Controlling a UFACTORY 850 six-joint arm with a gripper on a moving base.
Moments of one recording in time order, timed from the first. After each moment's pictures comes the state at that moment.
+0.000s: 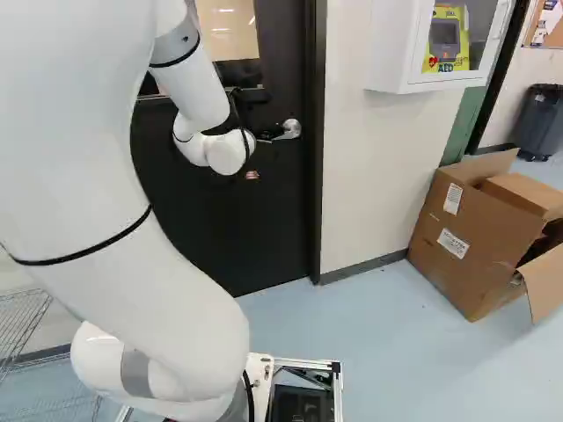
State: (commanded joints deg) arm 2.9 -3.3 -40.5 0.0 49.7 0.0
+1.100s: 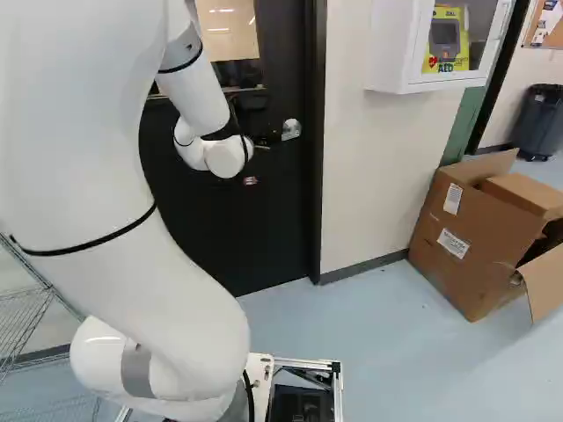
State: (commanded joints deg) arm 3.5 -4.6 -38.2 0.0 48.5 0.0
